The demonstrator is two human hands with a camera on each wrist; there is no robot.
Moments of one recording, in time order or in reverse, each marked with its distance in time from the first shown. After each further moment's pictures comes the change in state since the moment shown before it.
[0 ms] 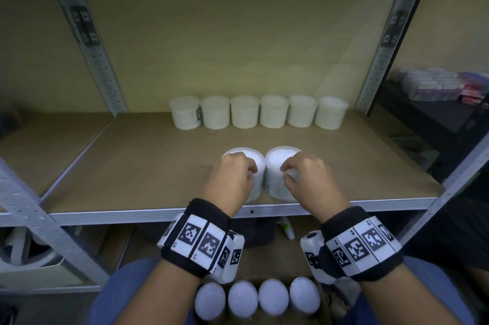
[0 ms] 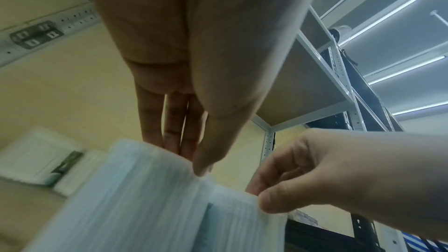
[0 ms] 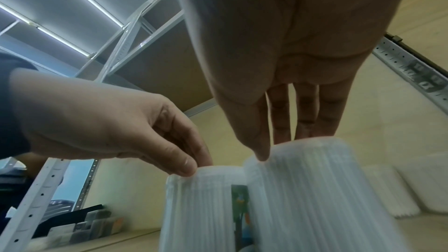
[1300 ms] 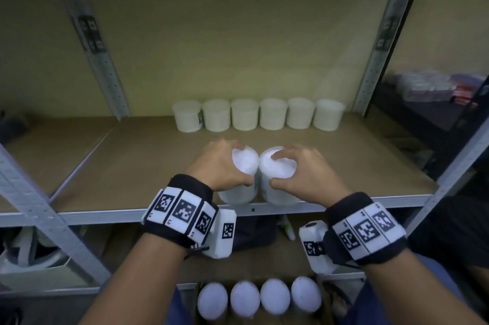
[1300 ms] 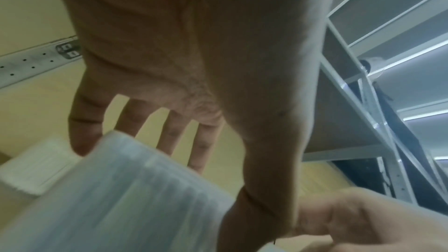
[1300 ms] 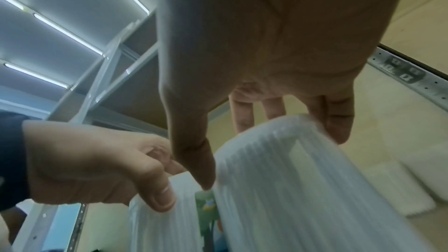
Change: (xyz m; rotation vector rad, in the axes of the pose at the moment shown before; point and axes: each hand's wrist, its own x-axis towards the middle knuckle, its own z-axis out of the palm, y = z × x) left_hand 0.005 -0.004 -0.047 -0.098 -0.217 -0.187; right_hand -0.008 -0.018 -0.029 0.216 -0.122 0.034
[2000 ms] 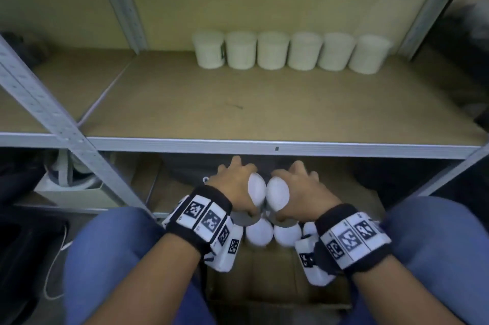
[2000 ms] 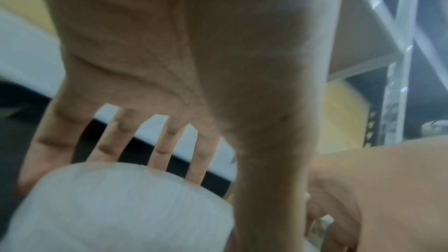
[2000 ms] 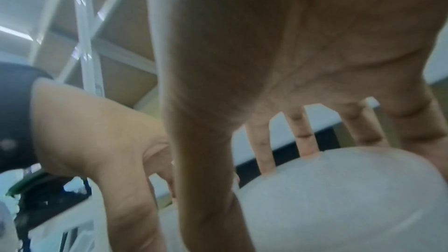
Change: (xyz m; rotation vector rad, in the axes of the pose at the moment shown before) left_hand -0.069 -0.070 0.109 0.197 -0.457 -0.127; right_hand -0.059 0.018 0.126 -0.193 -0.550 0.124
